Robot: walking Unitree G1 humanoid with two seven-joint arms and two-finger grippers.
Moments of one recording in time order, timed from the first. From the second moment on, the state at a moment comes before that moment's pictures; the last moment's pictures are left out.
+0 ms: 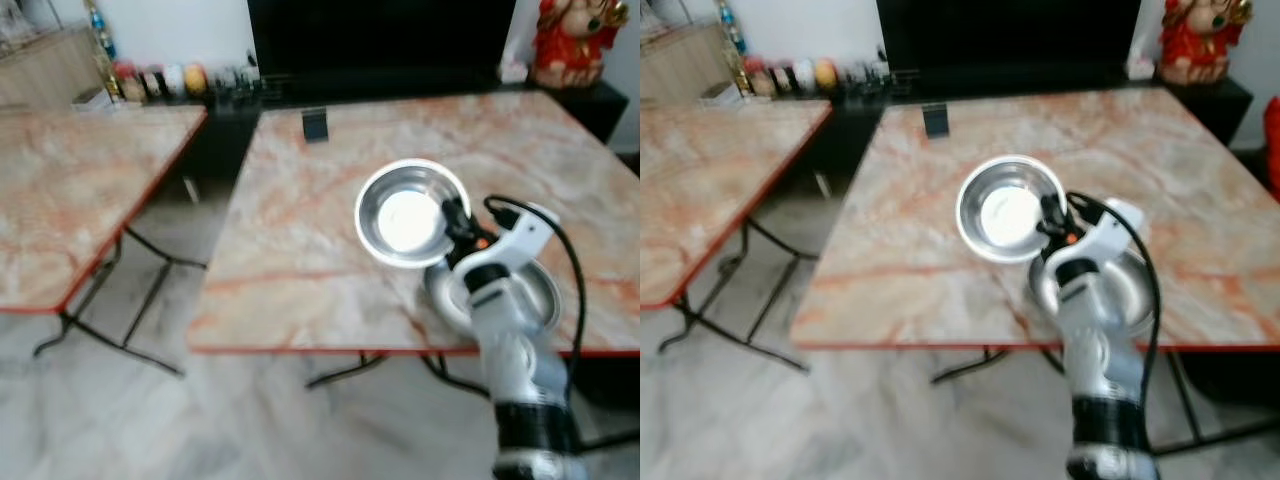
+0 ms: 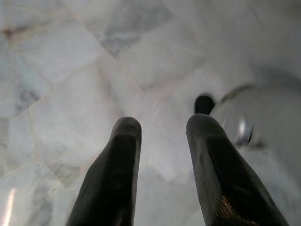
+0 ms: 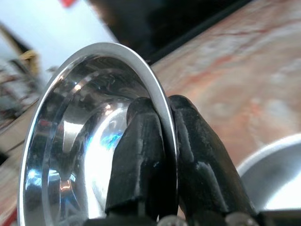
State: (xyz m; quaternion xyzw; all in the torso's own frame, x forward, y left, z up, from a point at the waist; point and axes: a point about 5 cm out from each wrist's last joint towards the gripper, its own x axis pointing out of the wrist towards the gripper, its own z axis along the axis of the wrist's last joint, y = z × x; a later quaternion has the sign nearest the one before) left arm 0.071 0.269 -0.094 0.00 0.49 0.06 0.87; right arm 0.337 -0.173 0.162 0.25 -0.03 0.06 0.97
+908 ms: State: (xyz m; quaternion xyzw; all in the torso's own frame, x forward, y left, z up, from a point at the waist) left arm 0.065 0.267 -0.096 -0.01 0.49 0.06 0.87; right arm 0.337 -0.176 0.162 0.24 -0.03 0.06 0.97
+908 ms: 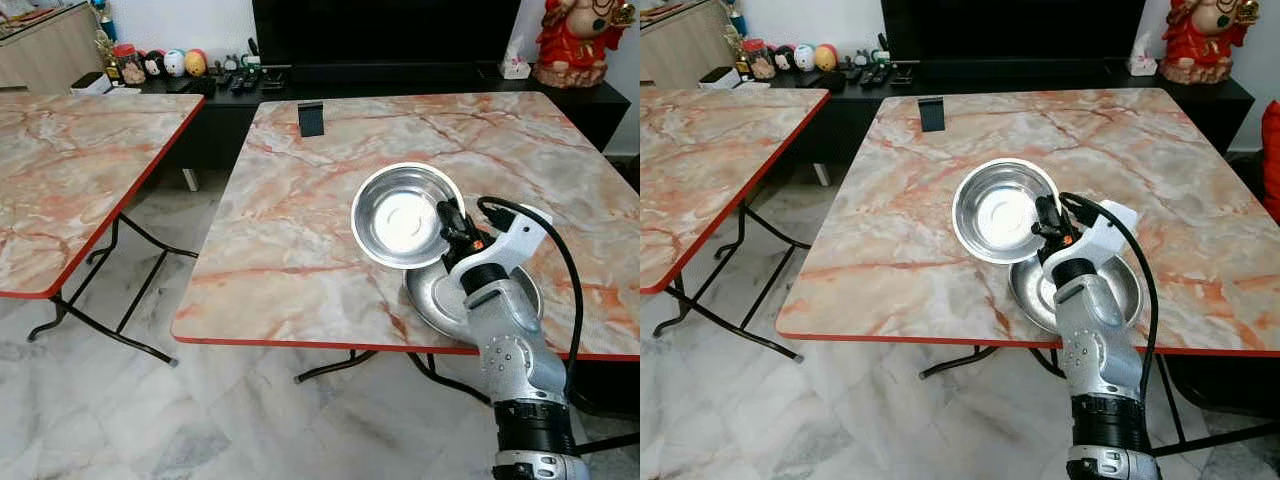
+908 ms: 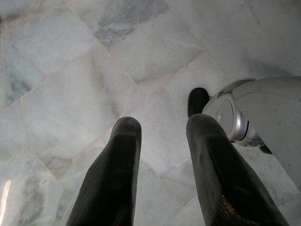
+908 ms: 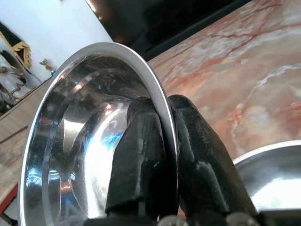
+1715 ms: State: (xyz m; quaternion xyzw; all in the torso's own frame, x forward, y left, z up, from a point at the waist) left arm 0.063 0.263 -0.098 -0.02 0.49 0.07 0.87; right arm 0.341 -0.220 0.169 0.16 -0.02 -0.05 0.99
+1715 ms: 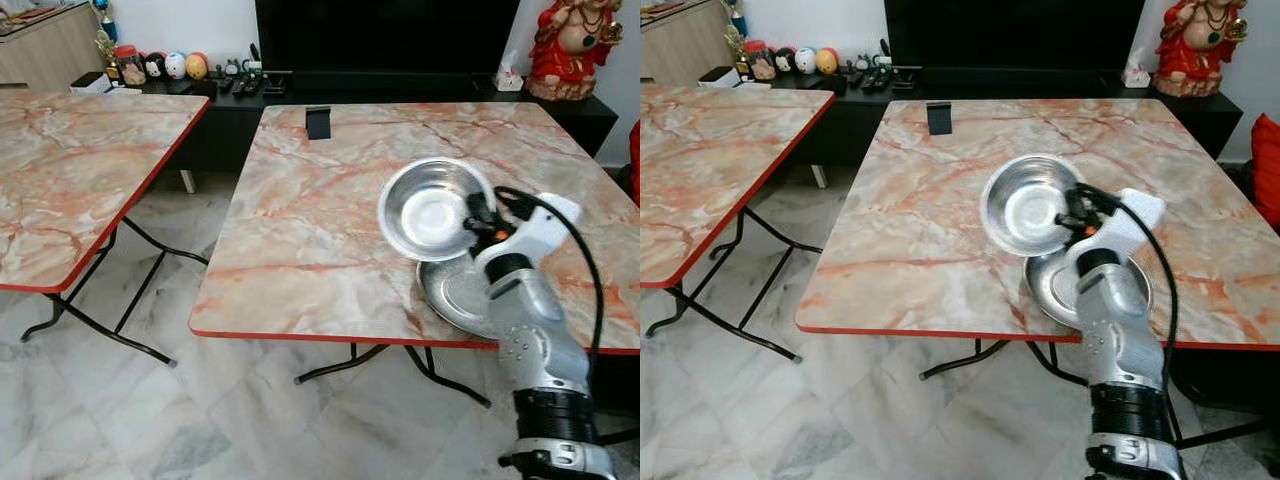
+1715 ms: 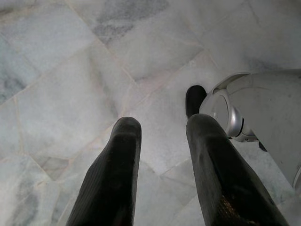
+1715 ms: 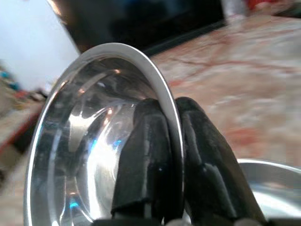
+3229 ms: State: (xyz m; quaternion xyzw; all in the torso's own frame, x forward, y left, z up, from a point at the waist) left arm 0.068 0.263 -0.097 -0.02 0.49 0.06 0.87; right arm 0.323 -0.251 0.147 0.26 0.14 -0.15 0.94
